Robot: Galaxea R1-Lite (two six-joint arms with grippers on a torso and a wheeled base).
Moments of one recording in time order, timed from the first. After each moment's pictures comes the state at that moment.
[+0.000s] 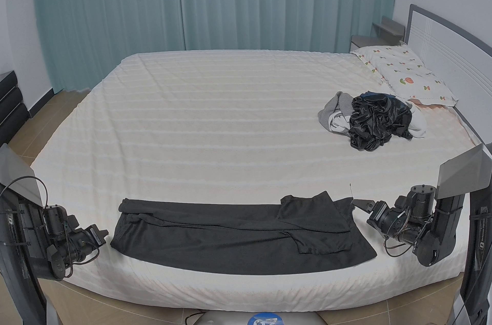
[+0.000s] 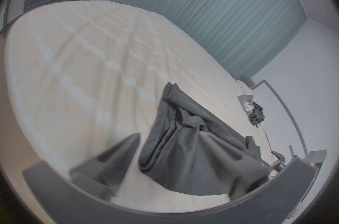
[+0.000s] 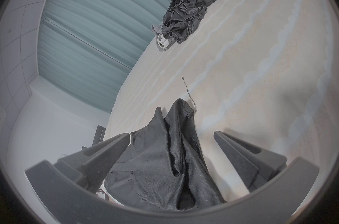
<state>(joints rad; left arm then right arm) 0.31 2.34 -0.19 -1.53 -0.39 -0.42 0.09 2.37 -0.37 -1.55 0.27 0.83</state>
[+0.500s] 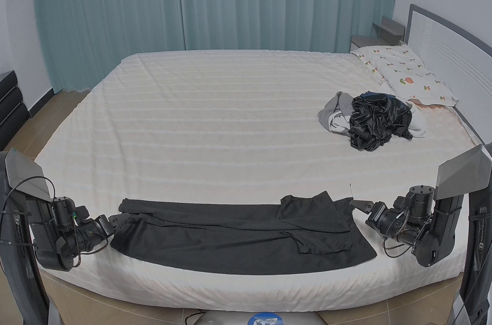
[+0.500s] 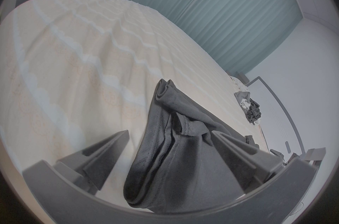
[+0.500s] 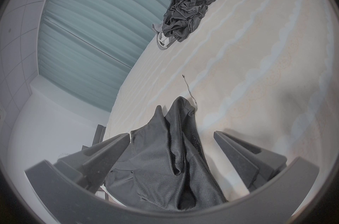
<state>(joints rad) 0.27 2.41 -0.36 -1.46 -0.51 -0.45 0.10 2.38 -0.37 -1.55 0.27 0.83</state>
